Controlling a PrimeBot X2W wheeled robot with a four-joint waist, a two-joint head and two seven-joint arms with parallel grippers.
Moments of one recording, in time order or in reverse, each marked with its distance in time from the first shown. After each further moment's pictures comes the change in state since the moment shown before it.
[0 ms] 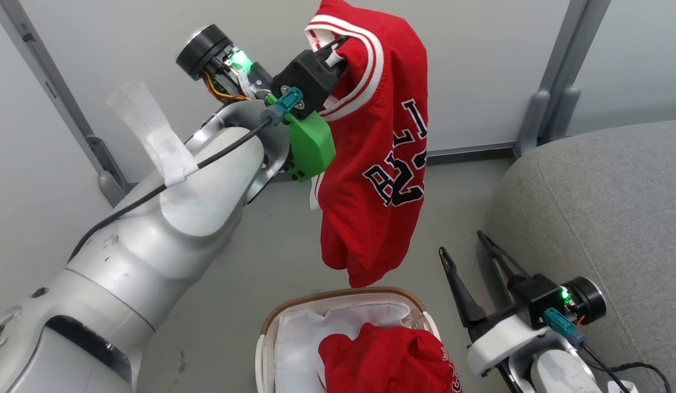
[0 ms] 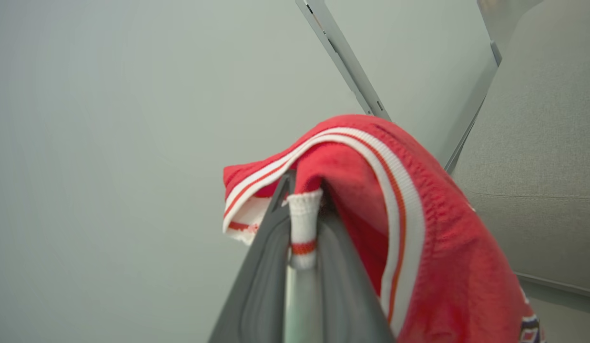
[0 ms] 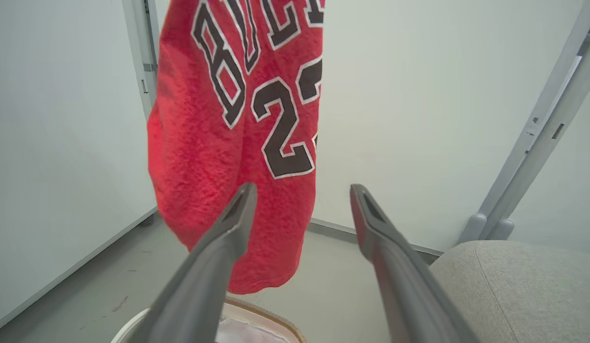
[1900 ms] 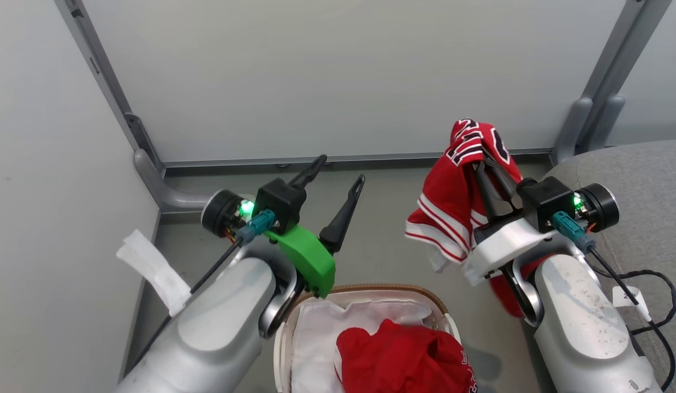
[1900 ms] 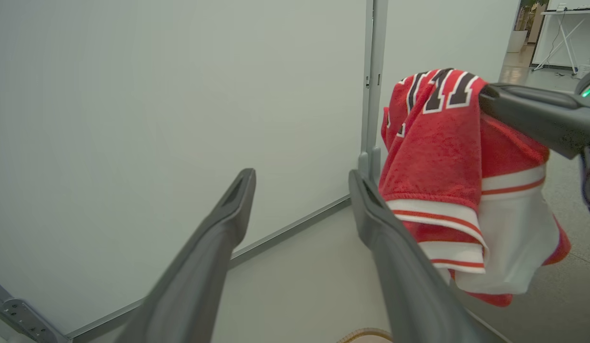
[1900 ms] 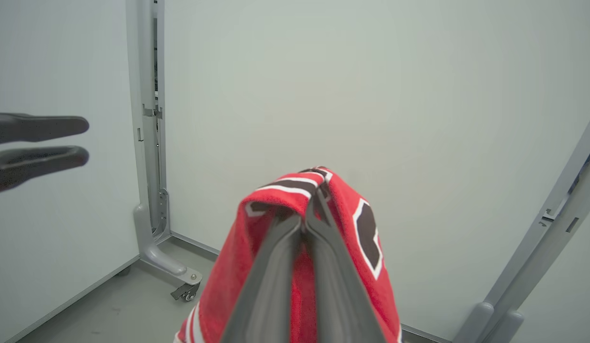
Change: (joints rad) left arm 0.406 -0.026 0.089 -0.110 -0.226 0.072 -0.085; right arm -0.321 0.000 -0.043 0.159 -0.018 0.000 -0.001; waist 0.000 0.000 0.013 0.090
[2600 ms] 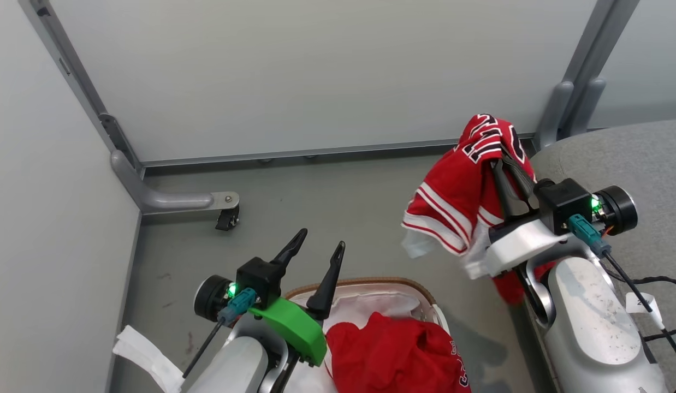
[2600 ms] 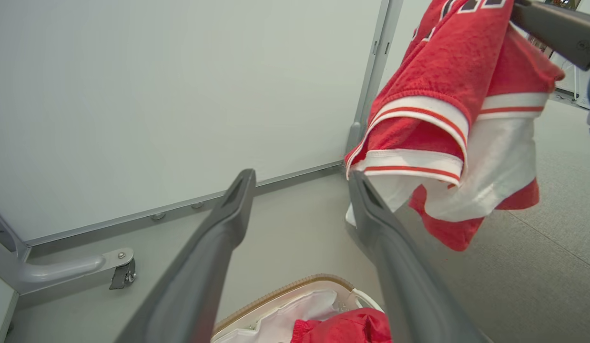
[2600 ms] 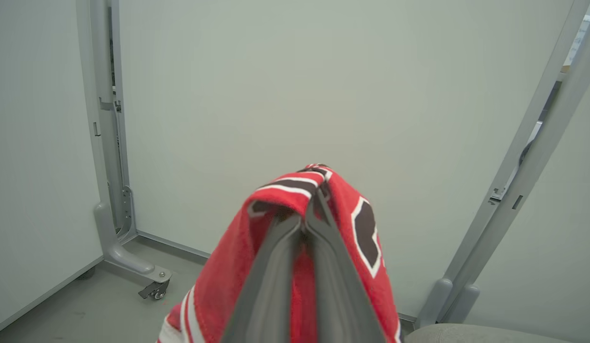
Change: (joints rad) left arm 0.357 -0.067 0.289 -0.094 0.188 -0.066 0.000; right arm 0.027 0.000 -0.060 -0.043 -0.033 0.000 0.000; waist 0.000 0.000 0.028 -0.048
